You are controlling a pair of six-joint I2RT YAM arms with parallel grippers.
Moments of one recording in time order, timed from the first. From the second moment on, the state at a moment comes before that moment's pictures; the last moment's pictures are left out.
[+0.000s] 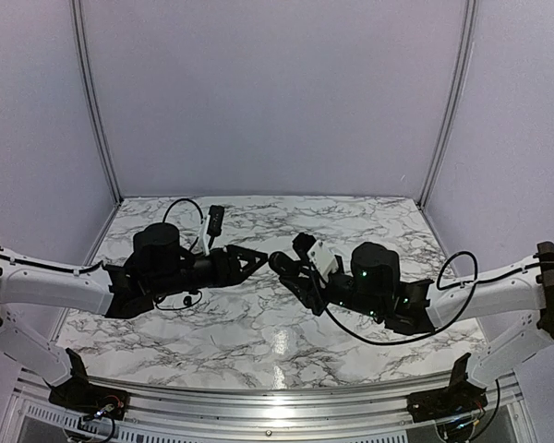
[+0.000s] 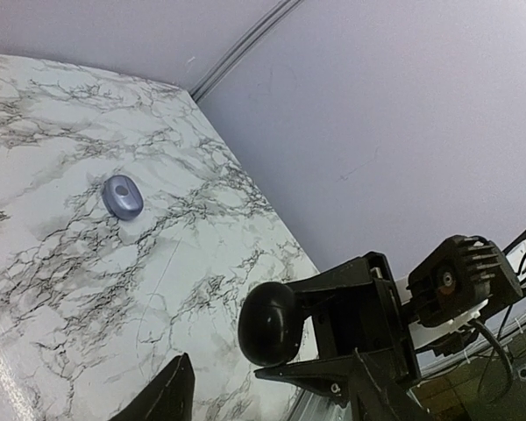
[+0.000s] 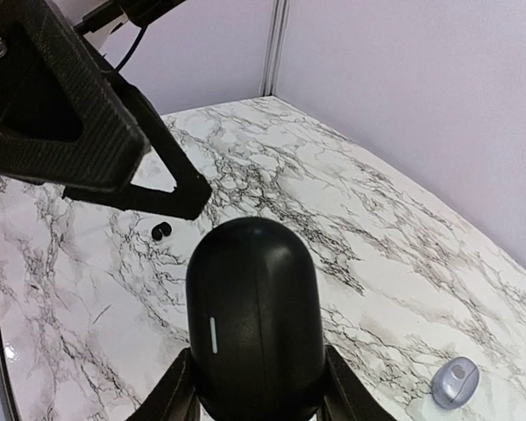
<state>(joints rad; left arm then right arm) -0.95 1.39 0.70 0.52 0.17 -0.79 1.04 1.39 0.66 0.48 0.12 -0.09</state>
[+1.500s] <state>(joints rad) -0.92 1.50 1.06 -0.25 0.72 -0.42 1.21 1.30 0.66 0.18 -0.19 -0.40</state>
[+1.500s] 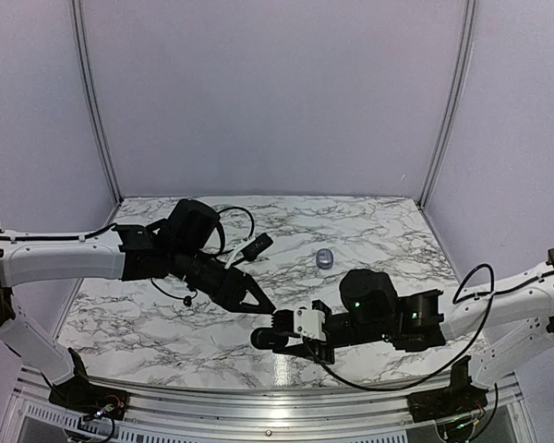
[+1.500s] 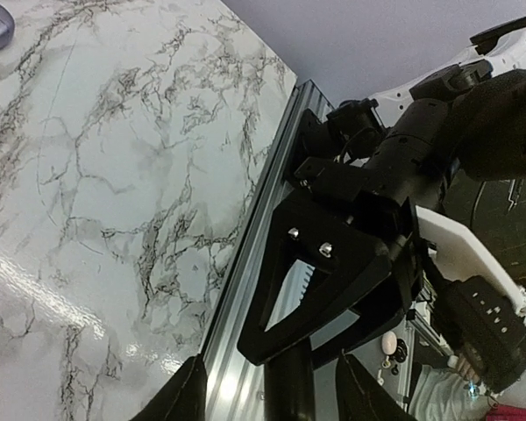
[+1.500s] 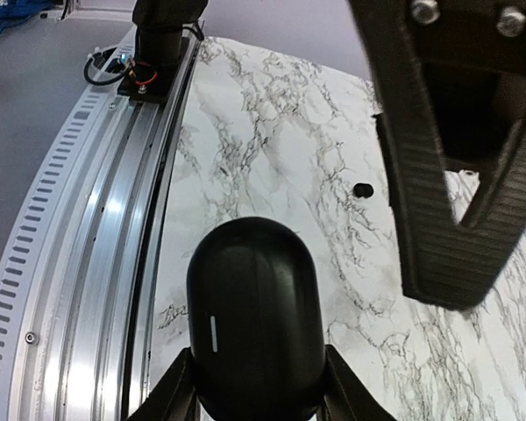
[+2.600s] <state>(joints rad) -0.97 1.58 1.05 -0.38 0.76 -0.32 1.25 1.32 0.70 0.09 -0.01 -0.42</state>
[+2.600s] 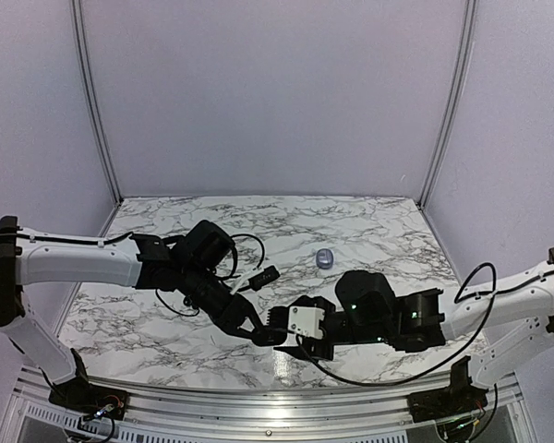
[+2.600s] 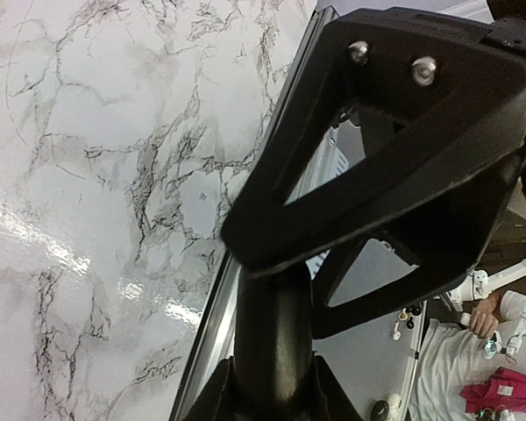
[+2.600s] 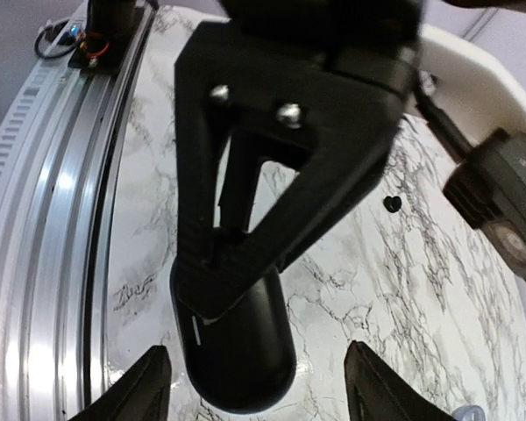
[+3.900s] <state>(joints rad) -1.01 1.37 0.87 0.14 0.52 0.02 0.86 1.31 0.66 0.54 -0.83 0.11</state>
